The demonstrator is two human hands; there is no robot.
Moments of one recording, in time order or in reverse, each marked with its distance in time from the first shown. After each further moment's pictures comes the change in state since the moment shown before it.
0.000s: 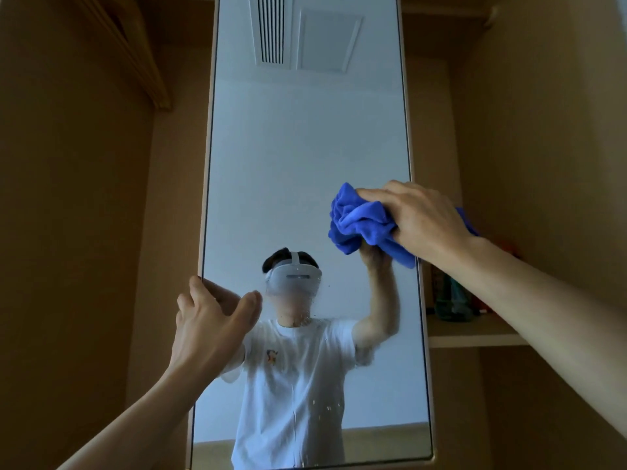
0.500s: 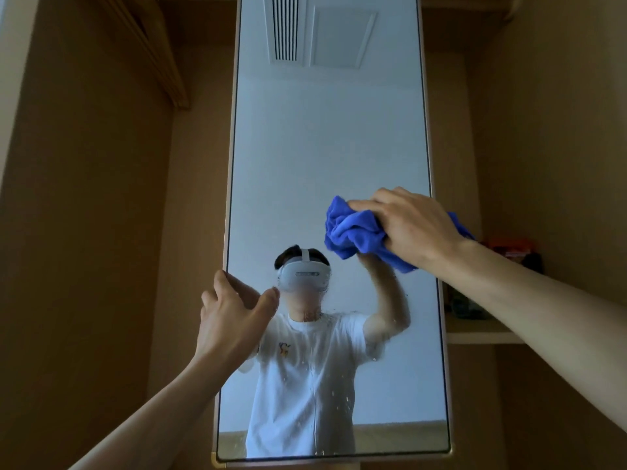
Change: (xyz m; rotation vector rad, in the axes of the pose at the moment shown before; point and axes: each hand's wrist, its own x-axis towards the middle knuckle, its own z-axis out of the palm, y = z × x) left_hand -0.003 -0.002 -0.007 -0.015 -0.054 -0.016; right_hand 0.007 -0.033 0.011 -0.025 -0.031 -0.091
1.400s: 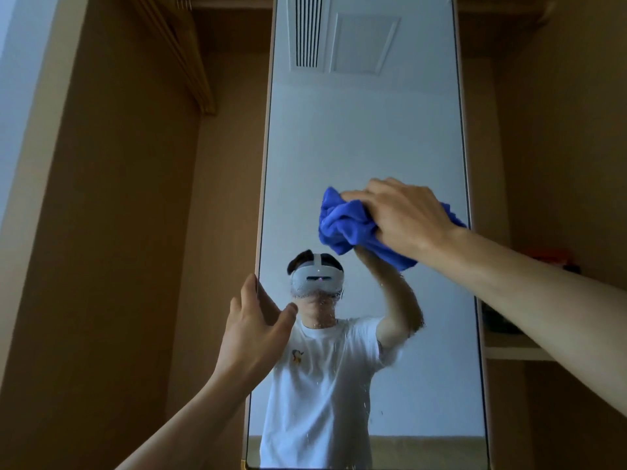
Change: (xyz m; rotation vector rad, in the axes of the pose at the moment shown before) left_hand 0.000 -0.022 -0.009 -0.104 -0.013 0.114; right_hand 0.050 -0.040 -0.001 0.014 0.063 -0.035
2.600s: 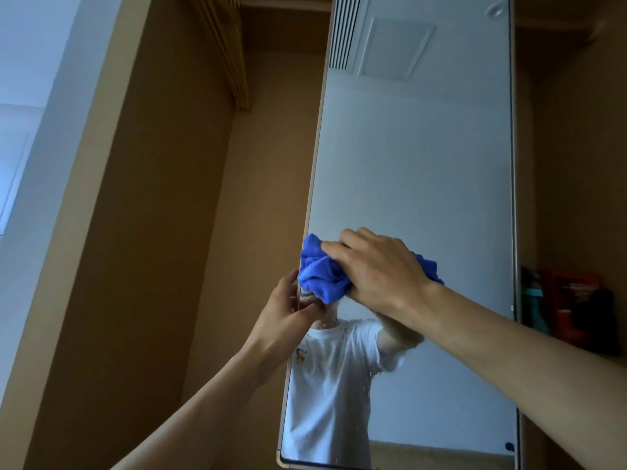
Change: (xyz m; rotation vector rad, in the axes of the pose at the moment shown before) left_hand 0.012 -0.012 -0.028 -0.483 -0.232 0.085; right_hand 0.004 -0.104 0.036 -0.061 -0.041 -0.141
